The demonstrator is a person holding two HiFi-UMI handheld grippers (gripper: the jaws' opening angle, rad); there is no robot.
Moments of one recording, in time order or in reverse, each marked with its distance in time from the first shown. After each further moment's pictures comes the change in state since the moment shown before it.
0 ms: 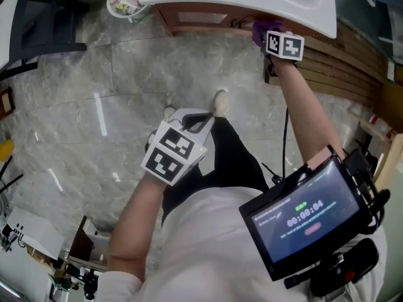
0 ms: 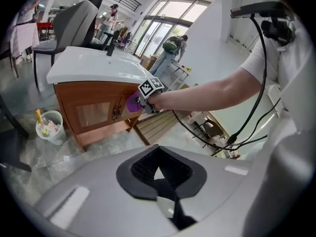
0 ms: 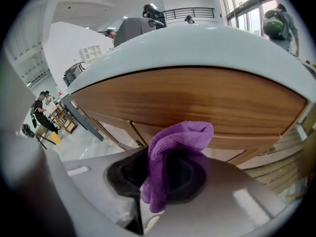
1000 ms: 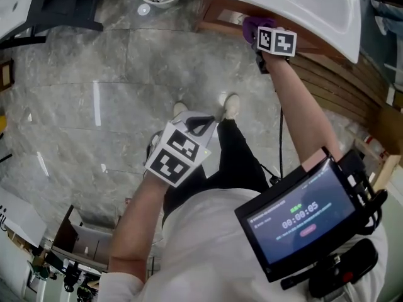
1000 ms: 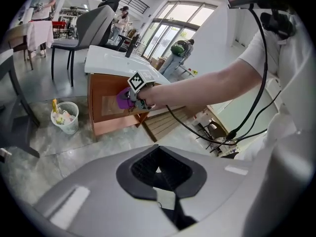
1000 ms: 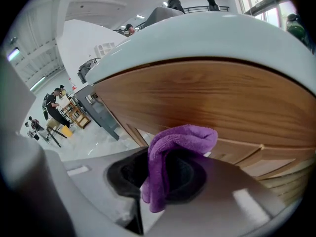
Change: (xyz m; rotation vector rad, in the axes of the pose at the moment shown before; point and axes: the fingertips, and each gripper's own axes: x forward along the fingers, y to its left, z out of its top) left arm -0.080 0.047 -0.071 -0.063 -0.018 0.049; right arm 0.055 0.183 0.032 -0.097 0.007 0.117
